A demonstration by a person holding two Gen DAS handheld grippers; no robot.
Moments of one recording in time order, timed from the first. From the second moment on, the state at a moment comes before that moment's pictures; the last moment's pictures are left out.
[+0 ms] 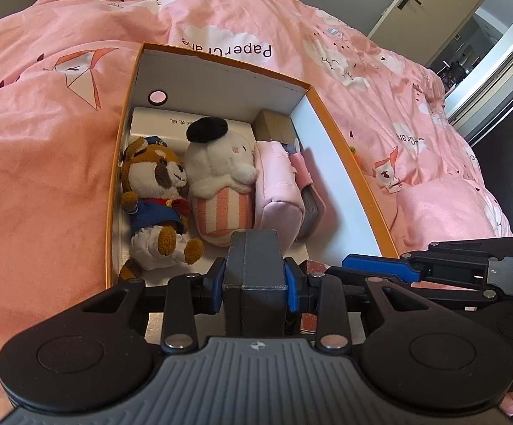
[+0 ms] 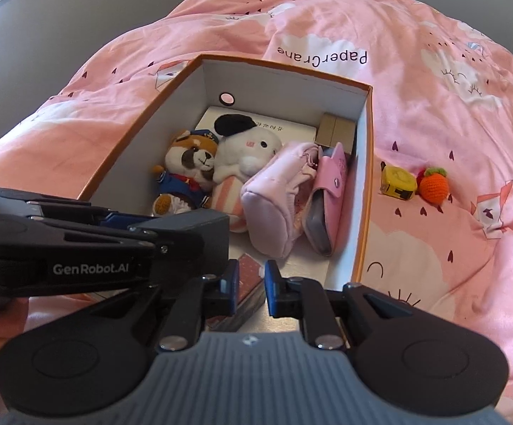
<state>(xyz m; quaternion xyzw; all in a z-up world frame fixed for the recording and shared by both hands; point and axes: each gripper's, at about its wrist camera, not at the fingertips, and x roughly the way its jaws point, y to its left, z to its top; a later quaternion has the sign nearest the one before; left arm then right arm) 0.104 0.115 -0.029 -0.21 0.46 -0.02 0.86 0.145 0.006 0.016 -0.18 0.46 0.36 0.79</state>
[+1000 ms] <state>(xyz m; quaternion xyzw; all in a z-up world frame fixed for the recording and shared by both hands) 0.114 0.094 -0.028 -0.12 0.49 -0.01 0.86 0.158 -0.024 0.026 -0.19 0.42 0.33 0.82</state>
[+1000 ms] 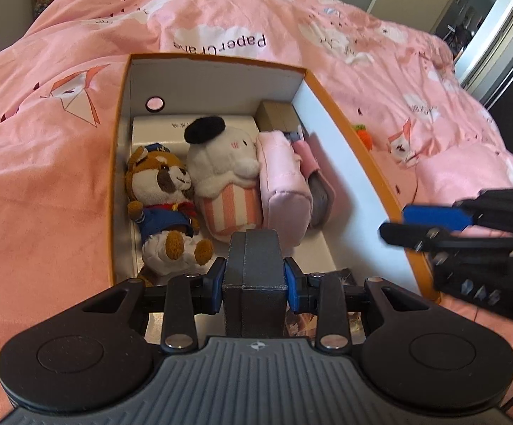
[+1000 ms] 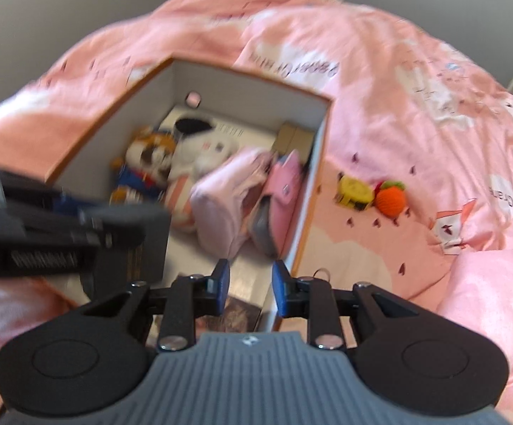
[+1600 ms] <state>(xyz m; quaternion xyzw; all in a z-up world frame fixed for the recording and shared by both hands) 0.120 0.099 -0.044 -0.19 0.53 0.05 0.82 0.166 -0.050 0.014 -0.10 0.41 0.32 0.85</state>
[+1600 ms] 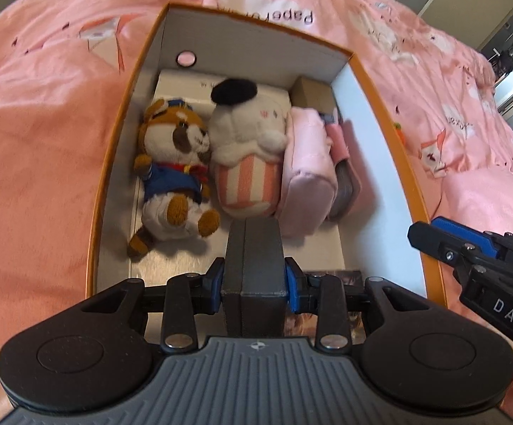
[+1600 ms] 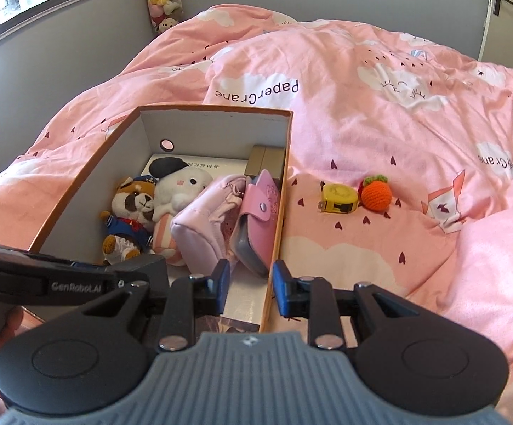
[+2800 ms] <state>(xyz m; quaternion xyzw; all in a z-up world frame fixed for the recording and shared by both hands) 0.119 0.081 -0.038 -0.06 0.57 0.04 0.82 0.157 -0.054 0.015 -0.09 0.39 0.33 0.86</state>
